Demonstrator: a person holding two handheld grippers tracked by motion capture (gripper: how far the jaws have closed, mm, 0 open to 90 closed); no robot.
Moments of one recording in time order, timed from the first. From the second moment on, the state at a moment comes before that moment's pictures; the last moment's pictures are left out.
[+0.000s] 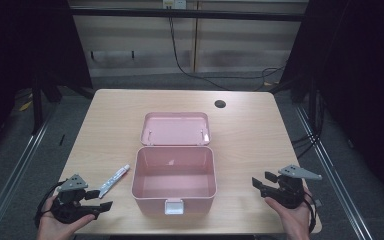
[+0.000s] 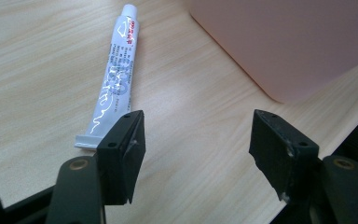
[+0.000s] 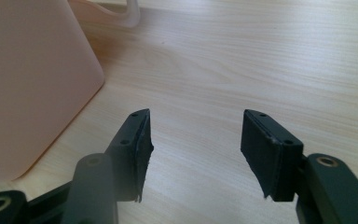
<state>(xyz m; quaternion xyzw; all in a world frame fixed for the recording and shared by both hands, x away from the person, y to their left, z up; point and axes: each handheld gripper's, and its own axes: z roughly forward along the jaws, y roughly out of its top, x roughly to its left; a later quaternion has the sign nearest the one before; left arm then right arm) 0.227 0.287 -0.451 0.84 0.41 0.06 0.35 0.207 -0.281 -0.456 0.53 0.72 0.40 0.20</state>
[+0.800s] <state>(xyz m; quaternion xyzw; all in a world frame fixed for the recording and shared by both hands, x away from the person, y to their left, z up) 0.237 0.282 -0.422 0.84 0.40 0.07 0.35 0.191 -0.276 -0.444 0.53 0.71 0.43 0.16</state>
